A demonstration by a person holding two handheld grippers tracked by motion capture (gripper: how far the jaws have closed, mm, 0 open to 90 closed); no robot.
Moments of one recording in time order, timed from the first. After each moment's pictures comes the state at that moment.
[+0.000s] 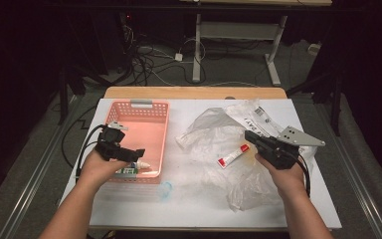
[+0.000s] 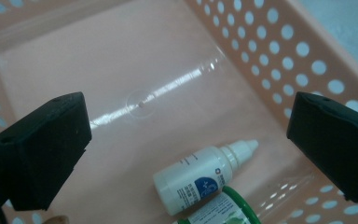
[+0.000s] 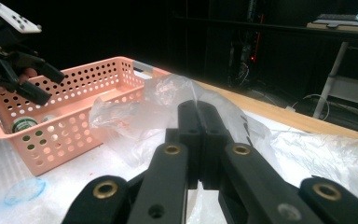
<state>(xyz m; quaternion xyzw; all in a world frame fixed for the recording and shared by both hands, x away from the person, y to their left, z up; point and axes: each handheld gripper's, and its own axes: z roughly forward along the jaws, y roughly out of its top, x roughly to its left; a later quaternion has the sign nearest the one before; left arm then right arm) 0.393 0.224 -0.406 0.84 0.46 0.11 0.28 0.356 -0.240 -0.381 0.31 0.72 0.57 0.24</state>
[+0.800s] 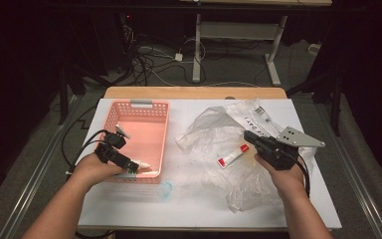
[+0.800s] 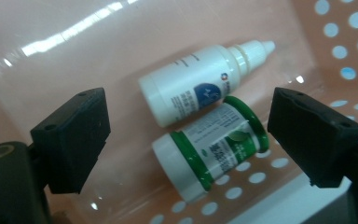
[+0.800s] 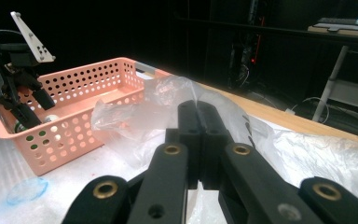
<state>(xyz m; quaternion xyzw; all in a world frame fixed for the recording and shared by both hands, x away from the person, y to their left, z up) 0.397 0.230 -0.419 0.85 0.51 -0.03 0.14 0.353 -0.237 -0.378 0.30 0.72 0.57 0.24</state>
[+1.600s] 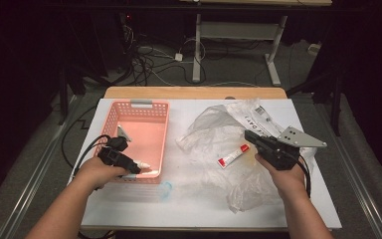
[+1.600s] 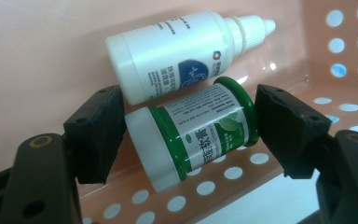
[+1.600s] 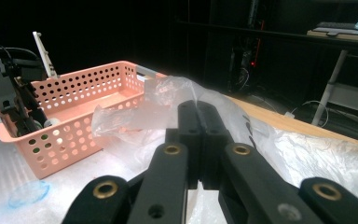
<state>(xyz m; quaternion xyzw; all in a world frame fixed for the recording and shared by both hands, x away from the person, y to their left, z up) 0.402 0.229 -0.434 0.81 0.56 -0.11 0.12 0.351 -0.237 -0.375 0.30 0.72 0.57 0.24</state>
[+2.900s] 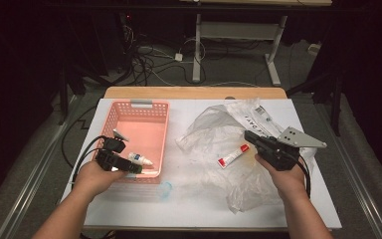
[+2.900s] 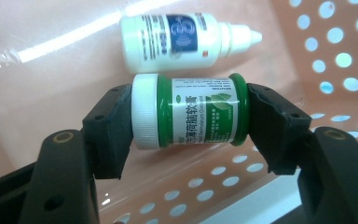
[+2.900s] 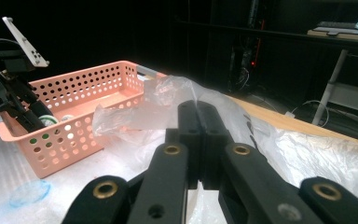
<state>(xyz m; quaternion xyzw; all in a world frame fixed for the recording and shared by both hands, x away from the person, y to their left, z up) 0.380 0.228 -0.423 0.82 0.54 -0.01 0.19 0.350 -0.237 -0.375 0.30 0.72 0.57 0.24</state>
